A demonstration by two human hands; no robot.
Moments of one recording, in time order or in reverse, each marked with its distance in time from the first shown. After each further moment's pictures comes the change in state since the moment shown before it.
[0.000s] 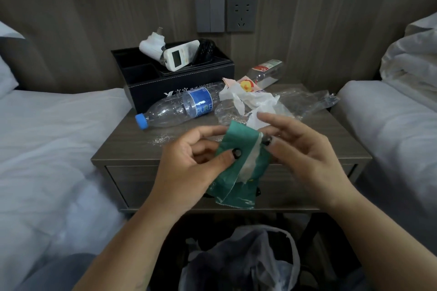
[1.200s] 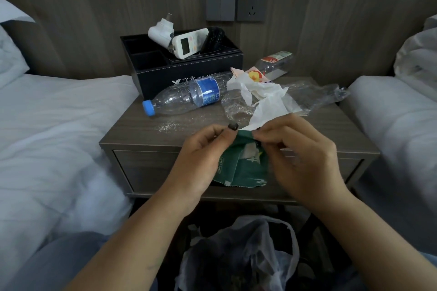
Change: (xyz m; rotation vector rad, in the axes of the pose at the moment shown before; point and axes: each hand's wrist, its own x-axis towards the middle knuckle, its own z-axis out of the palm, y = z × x) left_hand -0.003 -0.004 0.011 -0.193 -0.013 -0.231; right_hand -0.004 0.015 0.007 -0.854 0.058 -0.638
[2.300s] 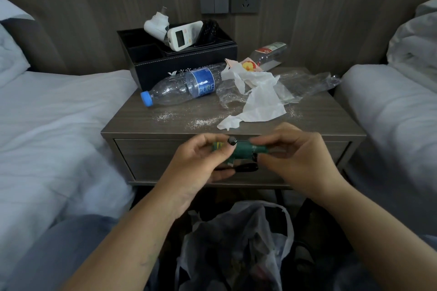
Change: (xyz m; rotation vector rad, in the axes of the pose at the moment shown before) left_hand -0.023 -0.022 -0.004 -0.114 0.037 -0.169; right_hand -0.024 -0.014 -0.016 0.415 -0.115 0.675
